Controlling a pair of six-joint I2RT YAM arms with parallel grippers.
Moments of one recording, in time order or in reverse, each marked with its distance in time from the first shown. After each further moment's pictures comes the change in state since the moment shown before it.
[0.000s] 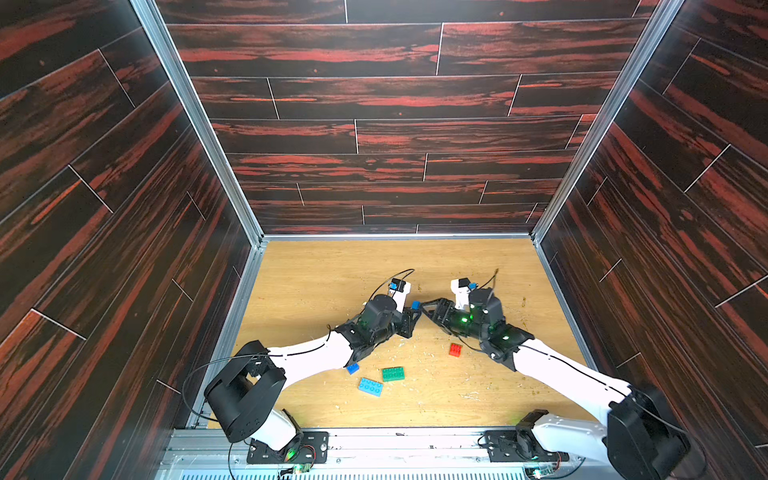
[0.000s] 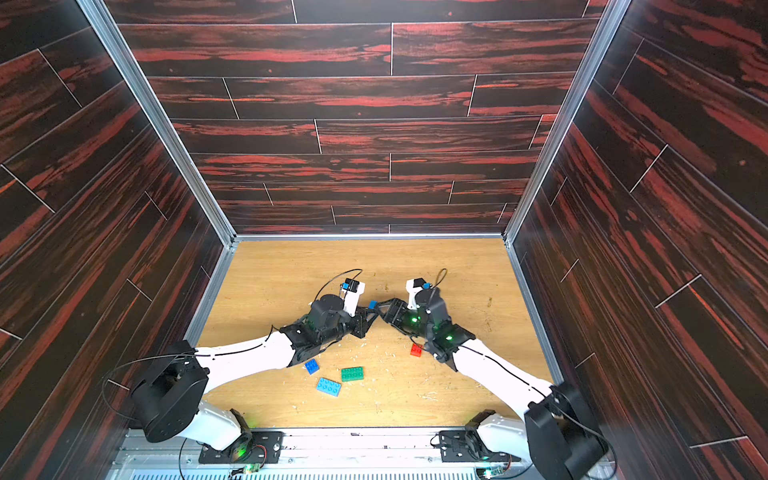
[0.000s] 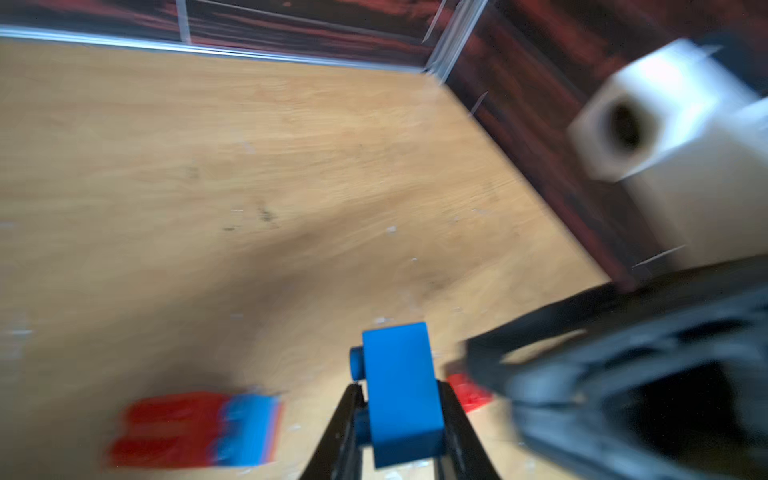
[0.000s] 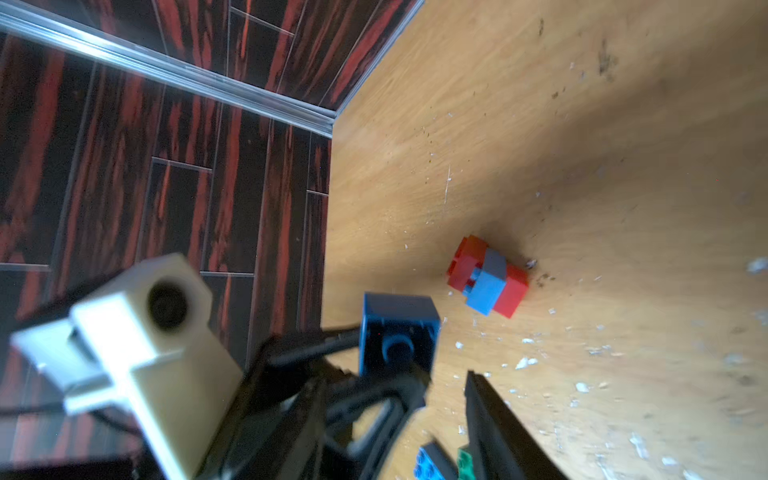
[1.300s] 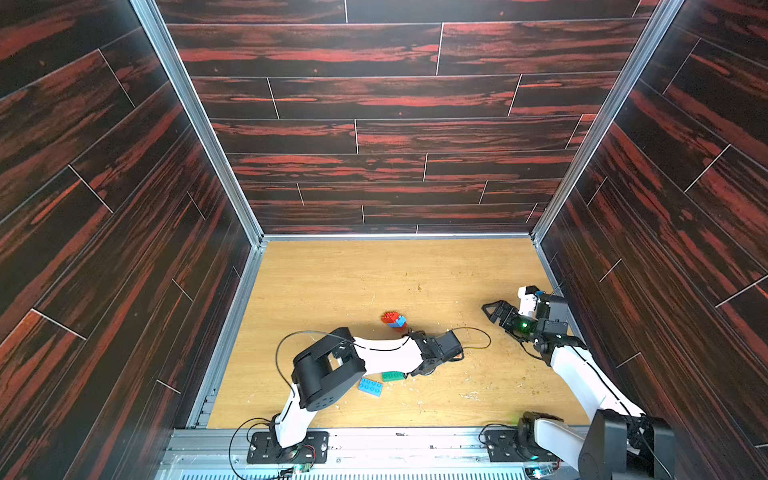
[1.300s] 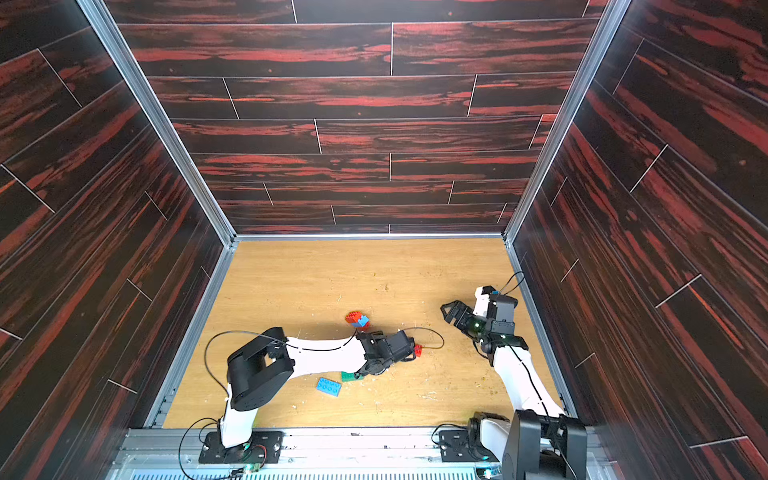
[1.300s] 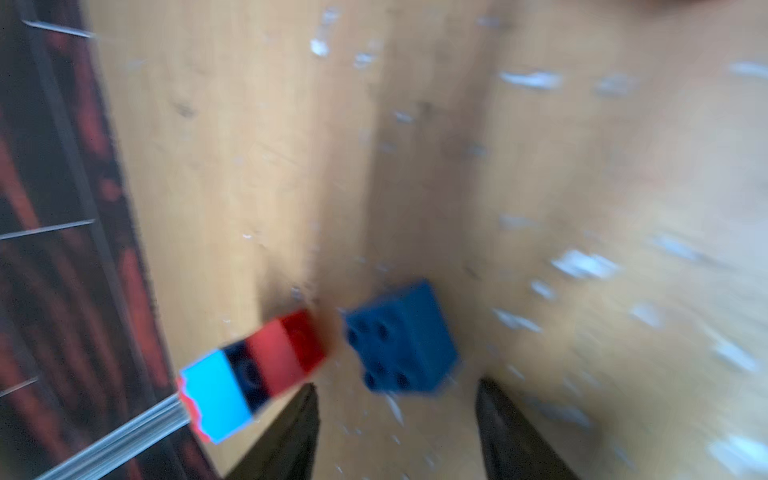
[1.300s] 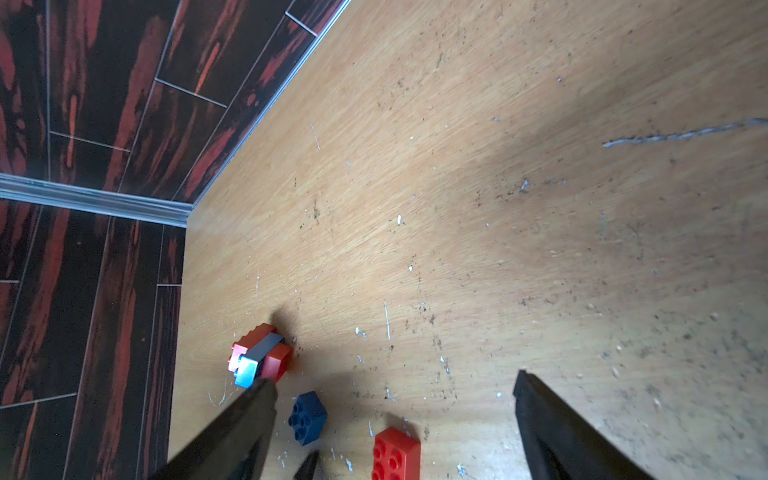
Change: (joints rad) left arm -0.335 0.478 0.454 -0.794 -0.562 0.630; right arm -0.655 -0.063 -0.105 -0.262 -0.172 -0.496
